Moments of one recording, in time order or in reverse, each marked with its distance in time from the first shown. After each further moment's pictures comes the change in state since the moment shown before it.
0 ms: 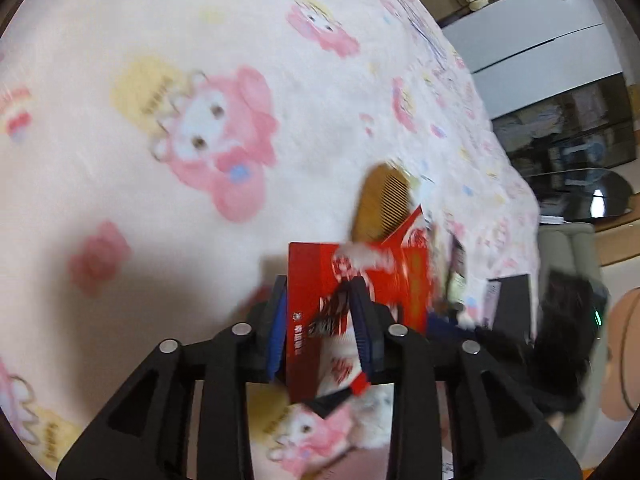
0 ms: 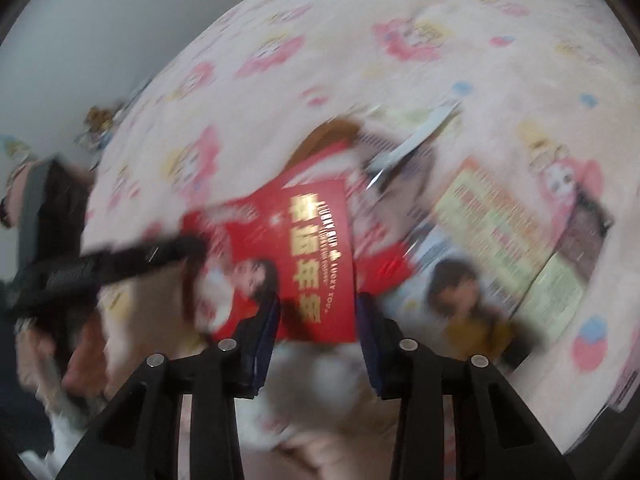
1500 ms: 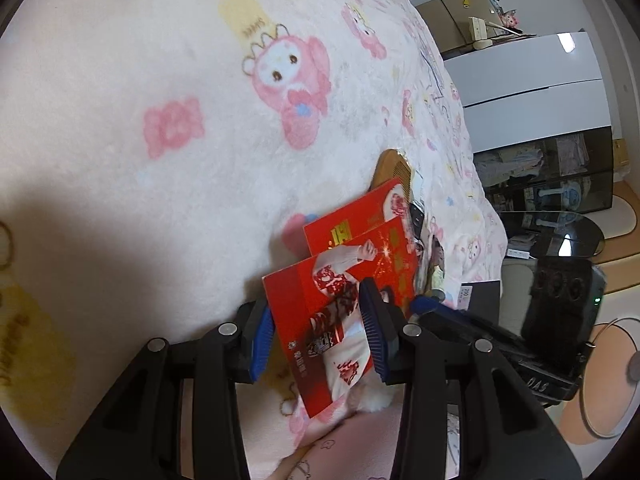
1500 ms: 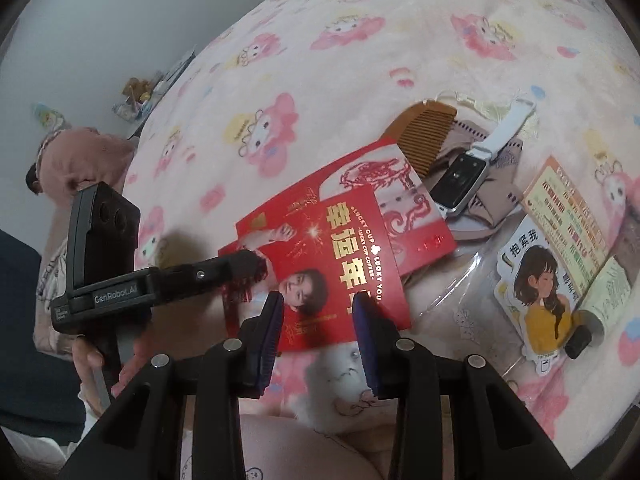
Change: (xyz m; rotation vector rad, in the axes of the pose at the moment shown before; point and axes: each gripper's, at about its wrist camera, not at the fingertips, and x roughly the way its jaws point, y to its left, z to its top) left arm -0.012 0.040 -0.047 -0.151 -0.047 -0.159; right arm 0.007 0.045 0.000 -0.082 -0.005 0.072
